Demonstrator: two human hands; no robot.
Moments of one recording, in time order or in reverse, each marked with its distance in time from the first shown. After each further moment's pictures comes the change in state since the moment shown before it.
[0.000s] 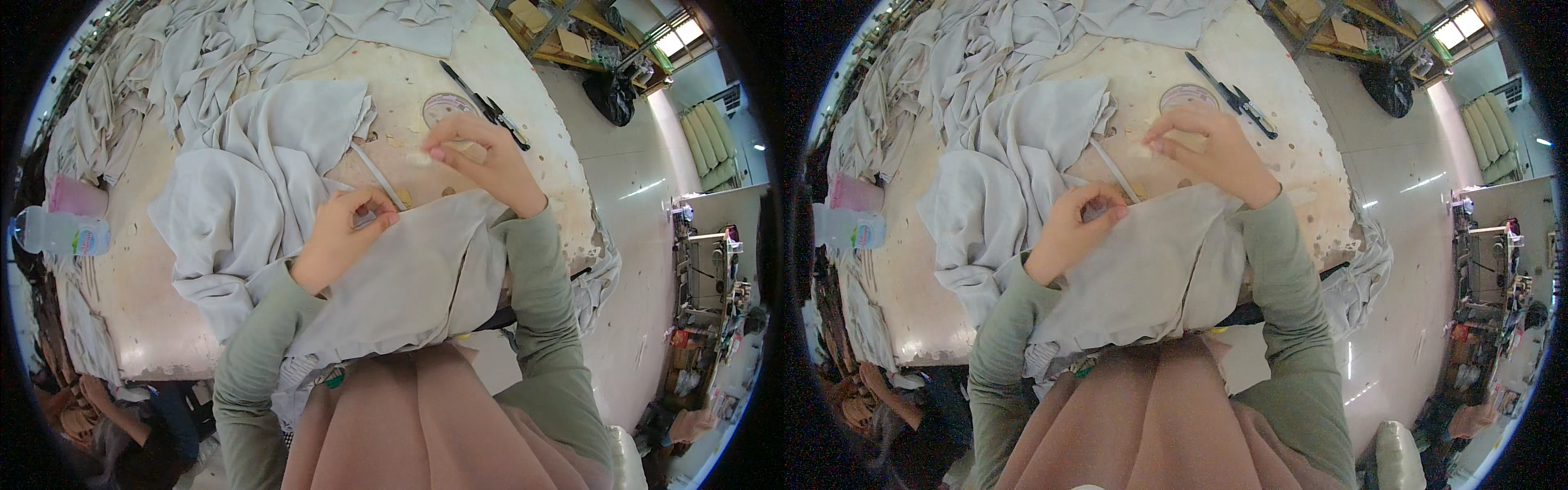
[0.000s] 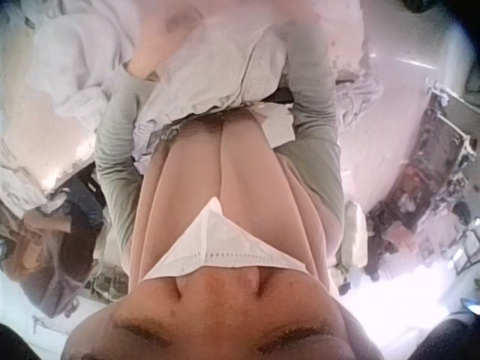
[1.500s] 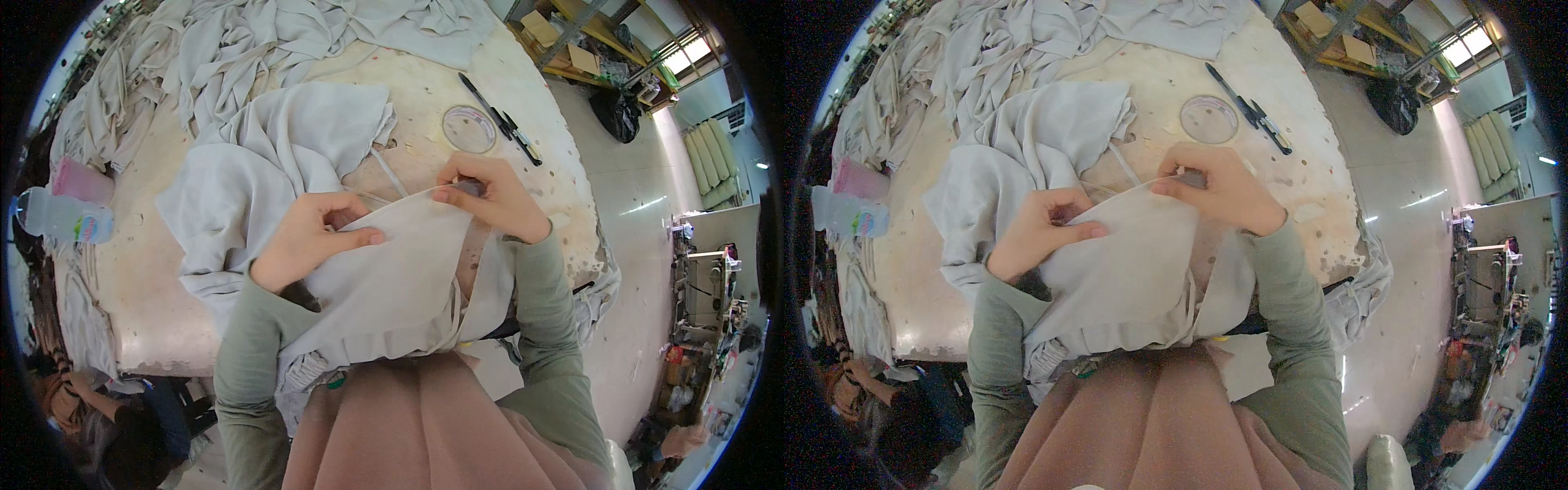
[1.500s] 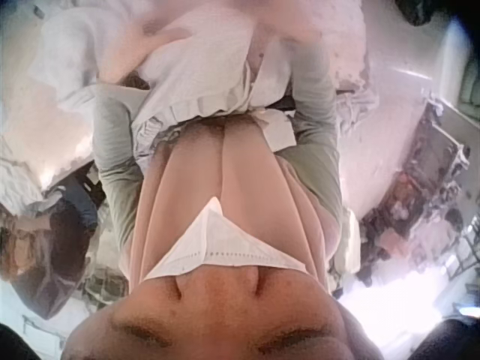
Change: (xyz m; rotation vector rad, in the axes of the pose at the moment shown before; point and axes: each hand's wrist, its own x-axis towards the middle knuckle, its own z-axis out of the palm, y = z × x) left_hand -0.015 0.017 -0.062 -0.193 -0.170 -0.240; right_hand -0.002 -0.037 0.006 0.085 -0.234 0.295
